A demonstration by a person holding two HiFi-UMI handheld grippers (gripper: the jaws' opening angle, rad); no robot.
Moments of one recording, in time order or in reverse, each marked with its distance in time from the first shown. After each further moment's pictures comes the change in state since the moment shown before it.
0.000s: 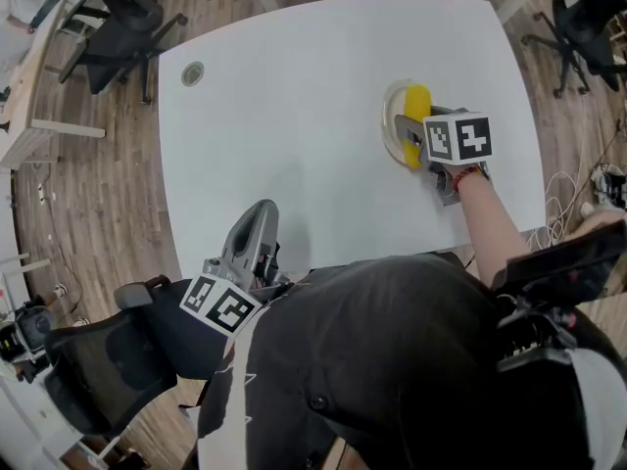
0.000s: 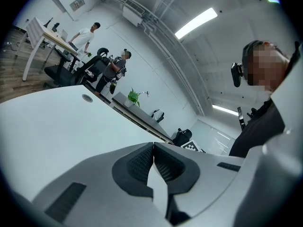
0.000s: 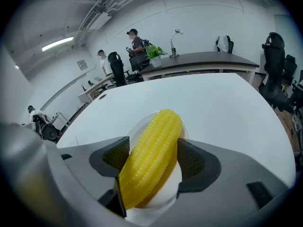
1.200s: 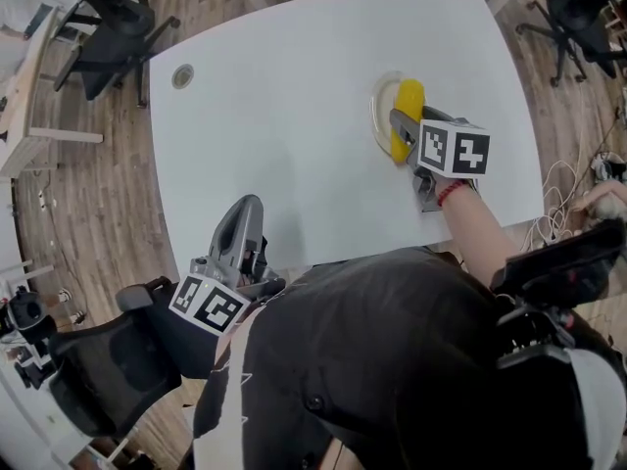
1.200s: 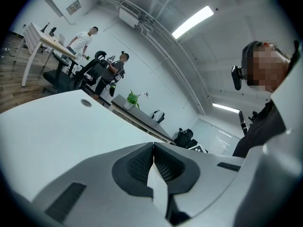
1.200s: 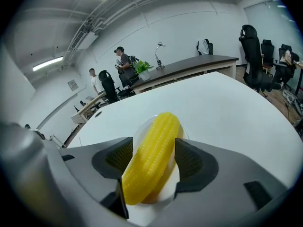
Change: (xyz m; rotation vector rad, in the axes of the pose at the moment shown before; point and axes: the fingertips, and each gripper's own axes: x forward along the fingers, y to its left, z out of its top) left arm 0.001 -0.007 0.010 0.037 -0.009 0.013; right arm -0.026 -0.001 -0.005 0.192 -0.157 -0.041
